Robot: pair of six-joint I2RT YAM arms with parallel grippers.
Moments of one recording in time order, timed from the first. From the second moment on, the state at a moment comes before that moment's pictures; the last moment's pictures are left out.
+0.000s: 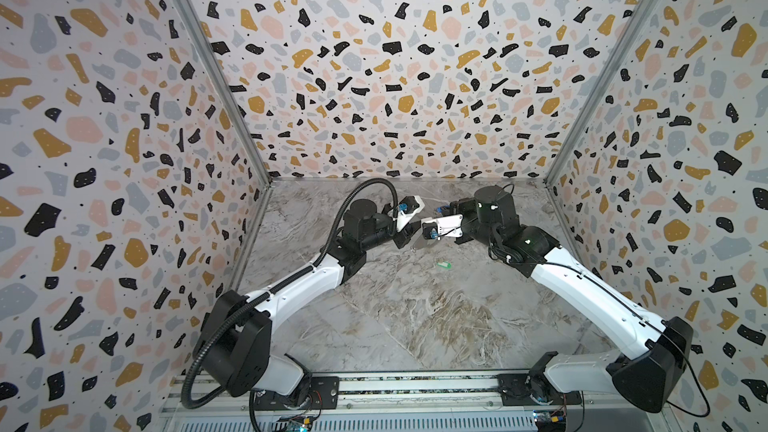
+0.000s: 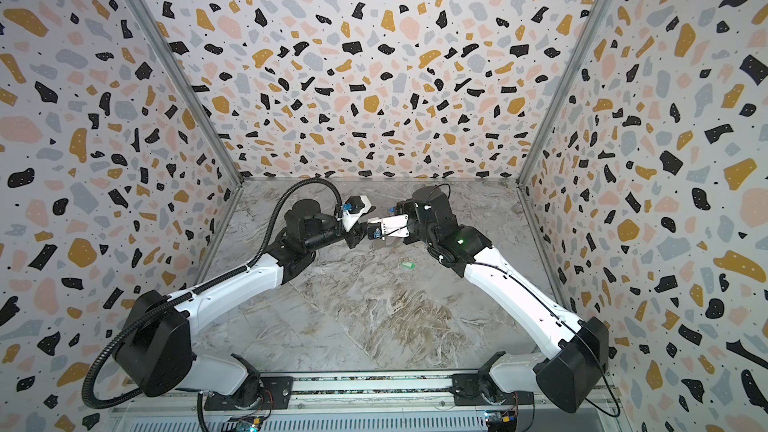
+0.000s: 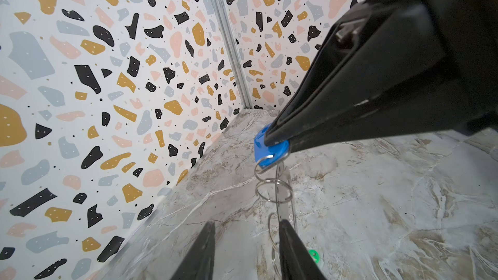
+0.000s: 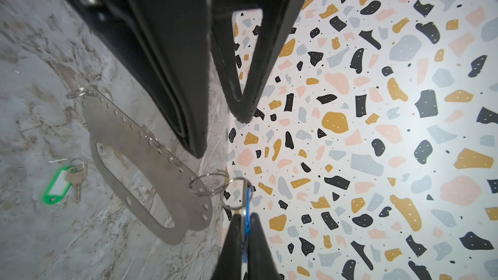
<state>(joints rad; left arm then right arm) -0.59 1.46 1.00 0.33 0.45 0.33 0.68 1.31 1.27 -0.39 0.04 -1.33</state>
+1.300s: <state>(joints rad) -0.59 1.49 0.97 0.45 0.52 0.25 0.68 1.29 1.23 -0.30 -0.06 -1.38</state>
